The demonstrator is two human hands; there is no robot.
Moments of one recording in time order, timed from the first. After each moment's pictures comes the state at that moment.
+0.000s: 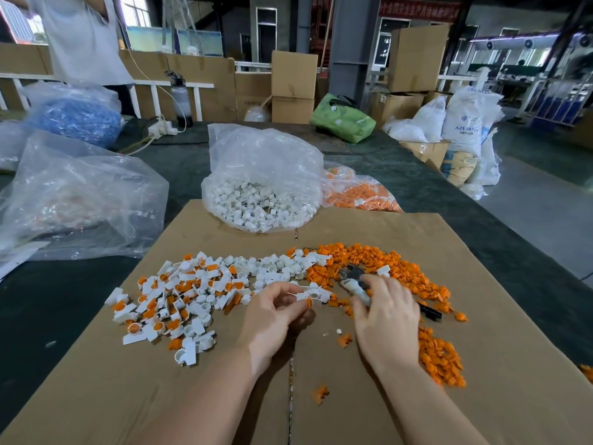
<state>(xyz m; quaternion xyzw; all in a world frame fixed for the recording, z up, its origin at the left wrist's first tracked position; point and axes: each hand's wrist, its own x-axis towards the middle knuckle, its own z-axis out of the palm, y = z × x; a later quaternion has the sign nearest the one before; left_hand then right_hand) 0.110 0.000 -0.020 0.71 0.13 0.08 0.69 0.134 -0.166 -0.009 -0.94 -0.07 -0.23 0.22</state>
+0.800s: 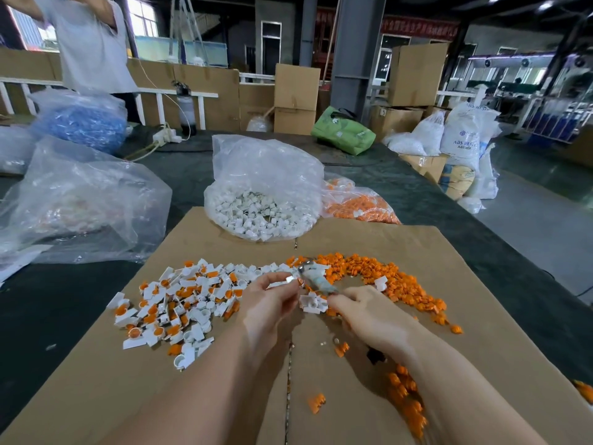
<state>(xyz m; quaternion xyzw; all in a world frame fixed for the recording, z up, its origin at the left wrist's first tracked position) 0.126 0.000 0.013 0.52 0.21 0.07 0.83 0.136 -0.159 0.058 -0.92 -0.12 0.16 0.35</state>
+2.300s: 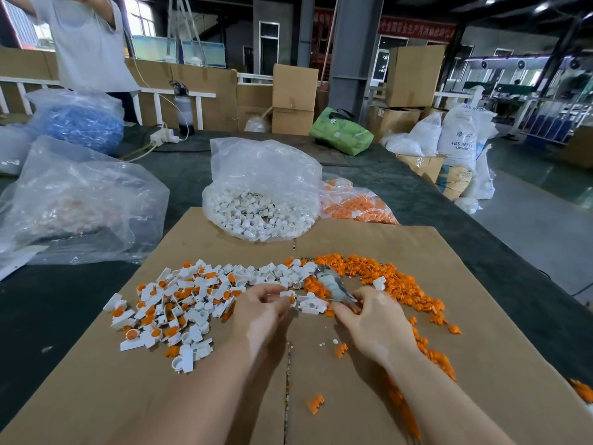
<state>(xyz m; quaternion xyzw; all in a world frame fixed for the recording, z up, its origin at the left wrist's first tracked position) 0.120 0.004 -0.001 0.65 0.24 0.11 0.71 0.140 -0.164 0.026 -0.97 -0.05 -0.03 0.24</state>
